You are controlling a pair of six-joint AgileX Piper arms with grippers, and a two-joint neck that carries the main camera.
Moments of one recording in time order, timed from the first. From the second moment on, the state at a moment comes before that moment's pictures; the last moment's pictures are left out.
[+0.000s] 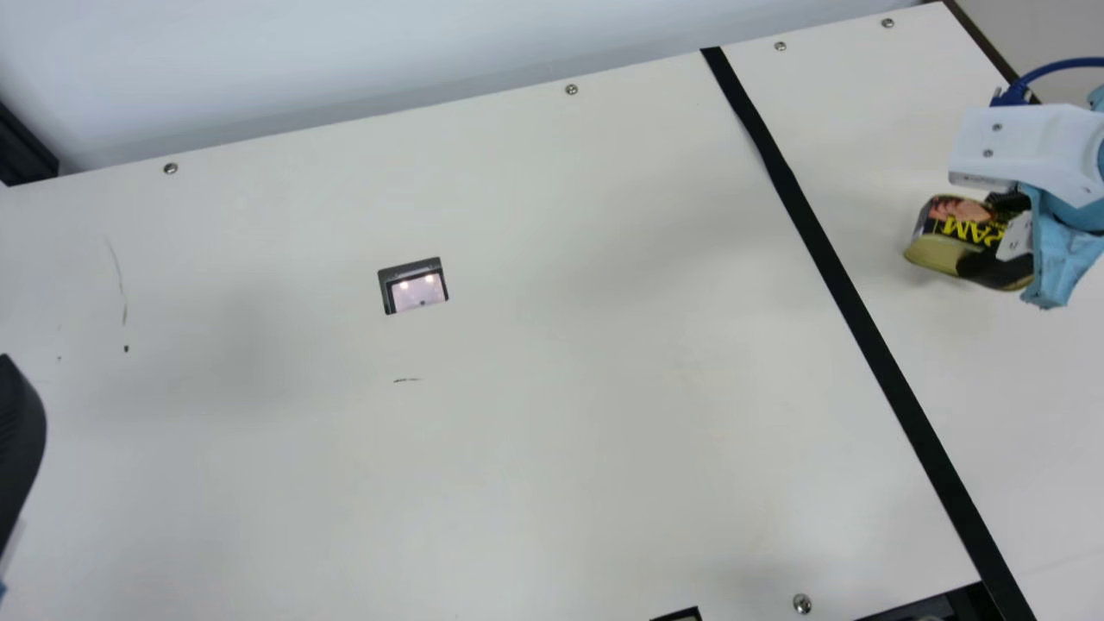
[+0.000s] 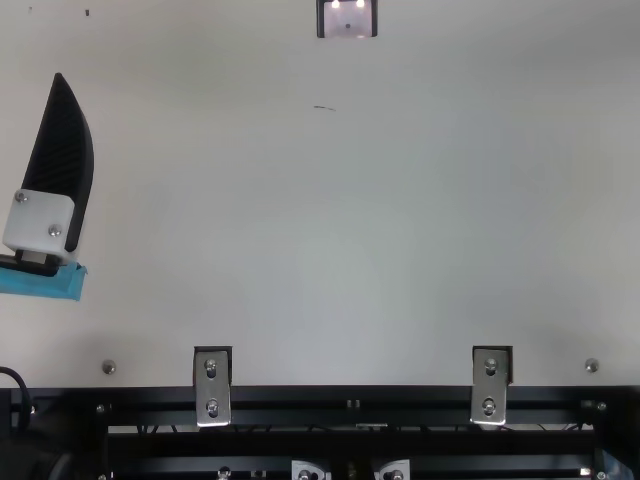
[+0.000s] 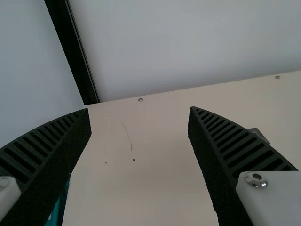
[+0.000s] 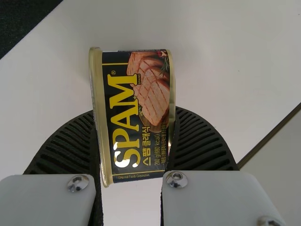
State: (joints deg) left arm -13.5 36.7 -23.9 9.6 9.8 -7.4; right arm -39.0 94.0 -65.7 1.8 44.4 -88.5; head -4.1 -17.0
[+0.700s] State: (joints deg) left arm -13.5 36.7 -23.9 9.6 9.8 -7.4; right arm -34.3 91.3 -74.0 8.6 51.8 -82.9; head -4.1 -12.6
